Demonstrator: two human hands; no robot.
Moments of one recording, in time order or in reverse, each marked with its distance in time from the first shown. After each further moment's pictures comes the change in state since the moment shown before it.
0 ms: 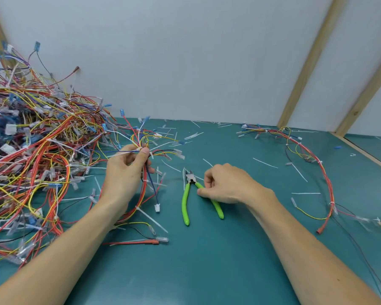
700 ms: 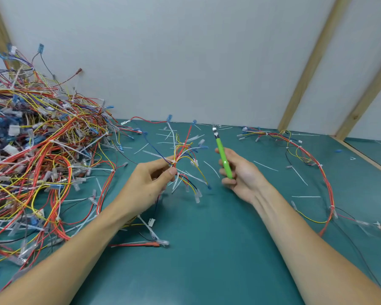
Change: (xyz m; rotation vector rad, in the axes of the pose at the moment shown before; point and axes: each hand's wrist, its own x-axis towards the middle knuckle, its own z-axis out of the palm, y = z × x) left_hand -0.016 -0.002 0.011 0.135 -0.459 0.110; right_hand 0.021 0.027 0.003 1.711 0.086 0.183
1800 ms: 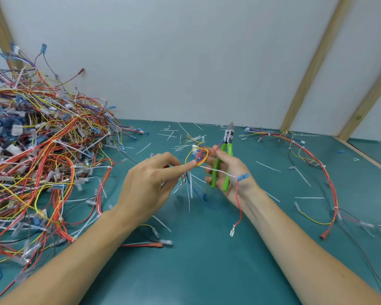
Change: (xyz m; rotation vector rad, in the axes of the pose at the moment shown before) left_hand -0.009 0.023 -0.001 0.765 0.155 0.553; right_hand -0.021 0.005 0.039 -0.006 -0.111 -0.077
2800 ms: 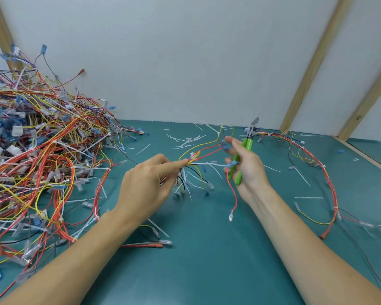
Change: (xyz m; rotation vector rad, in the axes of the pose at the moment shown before) left_hand -0.003 -0.002 0.005 0.031 -0.009 -0.221; right_hand 0.010 -0.013 -0.020 0.041 0.296 -0.152
